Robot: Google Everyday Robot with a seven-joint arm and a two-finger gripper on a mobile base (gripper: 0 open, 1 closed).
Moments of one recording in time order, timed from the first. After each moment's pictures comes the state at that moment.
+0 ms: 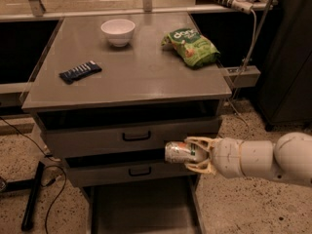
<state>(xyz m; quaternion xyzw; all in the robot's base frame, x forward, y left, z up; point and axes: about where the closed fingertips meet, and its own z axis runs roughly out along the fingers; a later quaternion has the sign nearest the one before) 0.460 -0.117 0.713 -0.67 0.57 0.07 0.46</state>
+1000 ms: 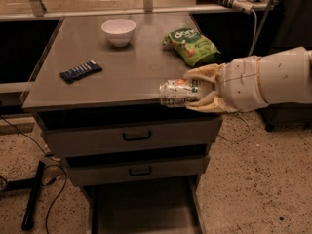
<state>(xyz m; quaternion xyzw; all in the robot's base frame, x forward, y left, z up) 0.487 -0.097 0.919 -0.69 0.56 0.03 0.46</state>
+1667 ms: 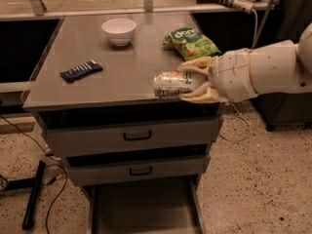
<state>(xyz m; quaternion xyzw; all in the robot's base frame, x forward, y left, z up) 0.511 -0.088 0.921 -0.69 0.55 0.05 0.48</state>
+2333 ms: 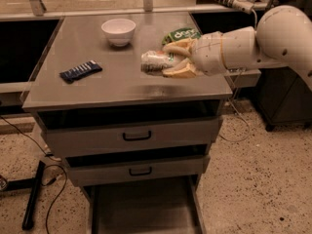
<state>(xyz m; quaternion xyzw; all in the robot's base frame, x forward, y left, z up) 0.615 -0.058 0.914 -0.66 0.53 0.12 0.52</state>
